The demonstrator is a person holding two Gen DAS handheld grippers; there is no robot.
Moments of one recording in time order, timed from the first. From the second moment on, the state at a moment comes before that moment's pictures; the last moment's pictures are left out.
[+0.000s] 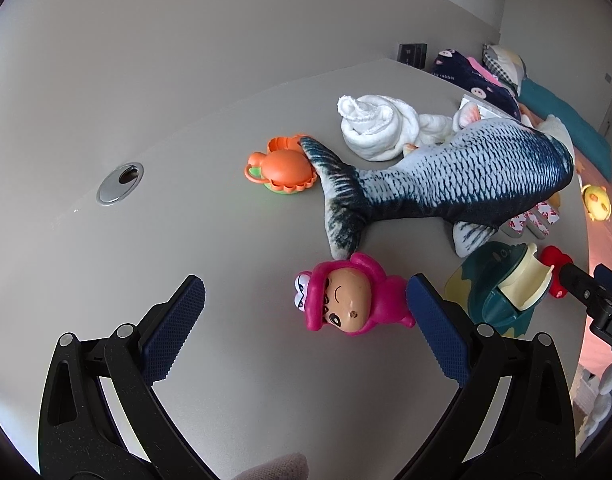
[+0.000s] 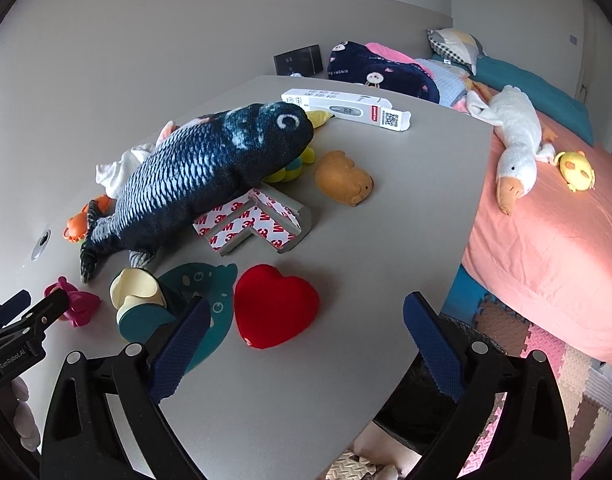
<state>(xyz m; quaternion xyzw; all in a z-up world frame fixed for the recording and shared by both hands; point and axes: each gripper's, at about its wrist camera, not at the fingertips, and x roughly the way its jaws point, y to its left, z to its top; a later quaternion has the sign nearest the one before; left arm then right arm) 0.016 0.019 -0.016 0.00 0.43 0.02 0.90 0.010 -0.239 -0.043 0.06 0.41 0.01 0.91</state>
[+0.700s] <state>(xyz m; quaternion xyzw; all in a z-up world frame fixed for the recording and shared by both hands) 0.018 0.010 -0.040 0.02 0.45 -0.01 0.89 0.016 -0.232 -0.054 0.02 0.42 0.01 0.91</state>
